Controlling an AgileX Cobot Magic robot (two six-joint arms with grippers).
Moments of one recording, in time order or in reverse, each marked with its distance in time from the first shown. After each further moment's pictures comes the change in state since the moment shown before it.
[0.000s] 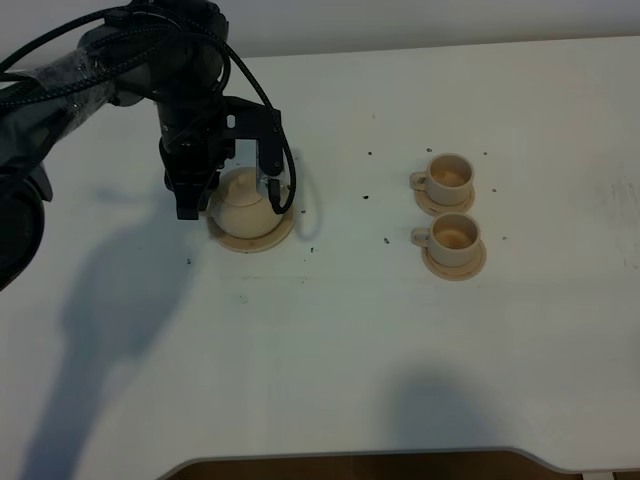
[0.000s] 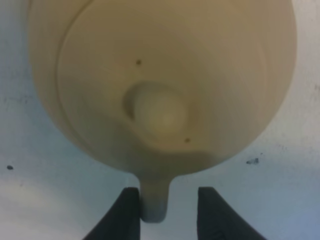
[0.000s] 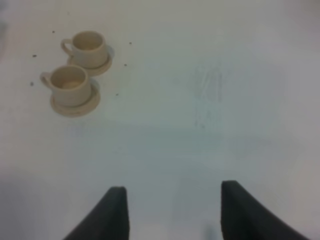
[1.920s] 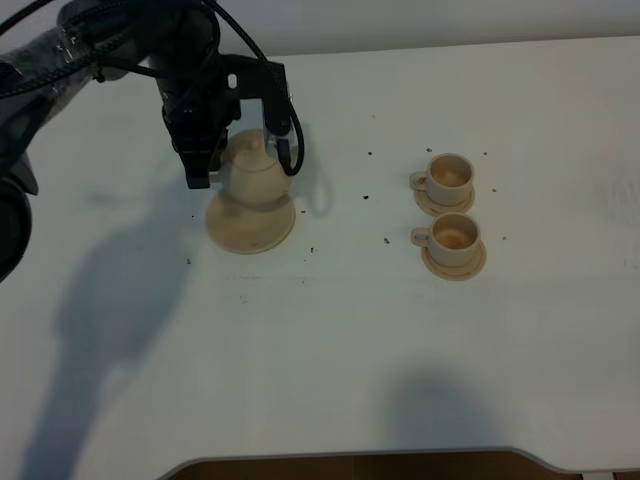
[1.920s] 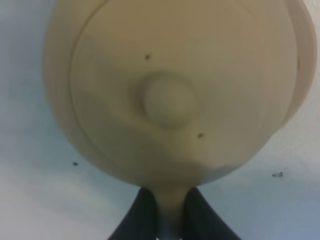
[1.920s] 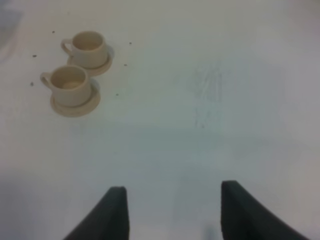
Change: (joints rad) left arm 0.003 -0.038 -0.091 -0.060 0.000 -0.027; right arm 0.000 0.000 0.000 0.000 0.000 0.000
